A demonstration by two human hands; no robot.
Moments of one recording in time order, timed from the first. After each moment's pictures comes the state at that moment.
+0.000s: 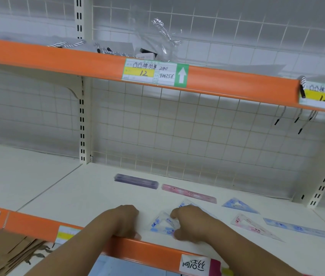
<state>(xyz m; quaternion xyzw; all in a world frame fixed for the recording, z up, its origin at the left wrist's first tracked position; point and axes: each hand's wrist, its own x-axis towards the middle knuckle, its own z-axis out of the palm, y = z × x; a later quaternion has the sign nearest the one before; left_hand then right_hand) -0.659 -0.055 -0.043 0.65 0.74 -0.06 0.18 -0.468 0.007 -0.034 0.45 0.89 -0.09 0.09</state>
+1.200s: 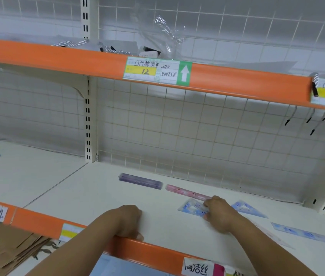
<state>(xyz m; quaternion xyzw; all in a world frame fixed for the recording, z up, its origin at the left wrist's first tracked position) -0.663 -0.049 -0.049 0.65 0.73 -0.08 0.16 -0.414 0.082 -0.058 0.52 0.85 -0.03 0.00</state>
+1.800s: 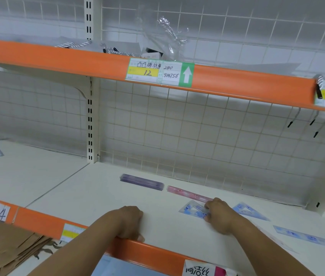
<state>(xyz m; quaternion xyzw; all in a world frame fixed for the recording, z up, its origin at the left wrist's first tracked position) -0.665 -0.048 -0.051 0.65 0.73 -0.07 0.17 -0.417 0.087 -0.059 0.53 0.85 -0.05 0.02</state>
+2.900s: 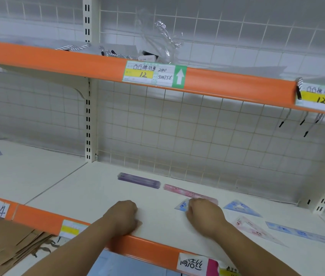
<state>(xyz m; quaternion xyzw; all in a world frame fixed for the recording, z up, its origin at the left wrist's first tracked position) -0.664 -0.052 -0.066 0.60 0.78 0.09 0.13 -0.443 0.033 -0.045 0.50 0.86 0.02 -0.05</state>
